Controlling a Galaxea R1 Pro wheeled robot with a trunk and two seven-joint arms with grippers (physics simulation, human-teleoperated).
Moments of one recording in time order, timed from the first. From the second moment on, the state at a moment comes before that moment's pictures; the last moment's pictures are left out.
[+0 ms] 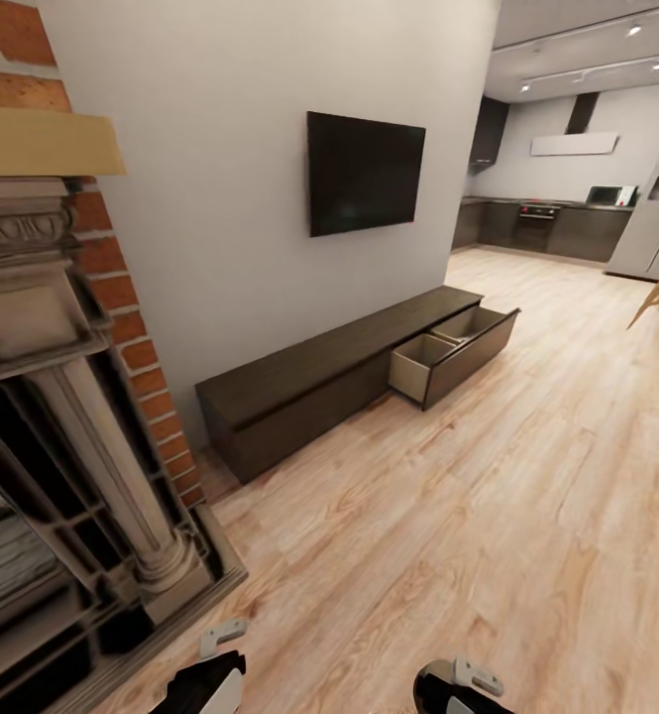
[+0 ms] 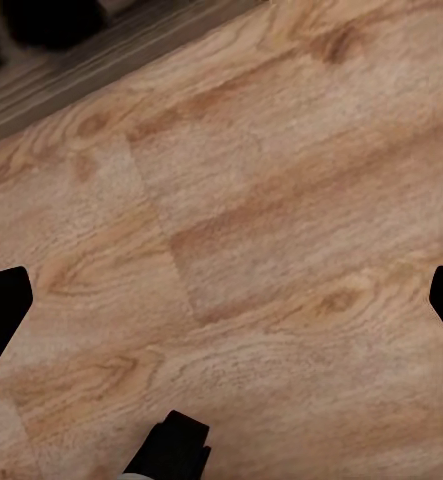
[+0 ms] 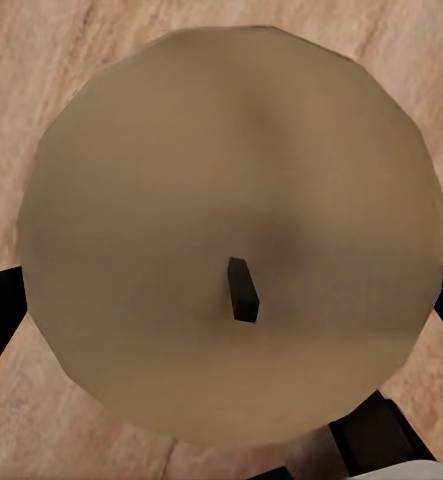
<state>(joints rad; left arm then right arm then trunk) -0.42 -0.06 -0.41 -0.49 0.65 0.21 0.63 -0.54 0.04 0.99 -0.08 -1.40 -0.02 -0.20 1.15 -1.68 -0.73</state>
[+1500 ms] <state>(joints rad) -0.42 -0.06 -0.41 -0.49 0.65 0.21 0.63 -0.54 0.03 1.00 -0.07 -1.47 -0.01 -0.20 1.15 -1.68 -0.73</state>
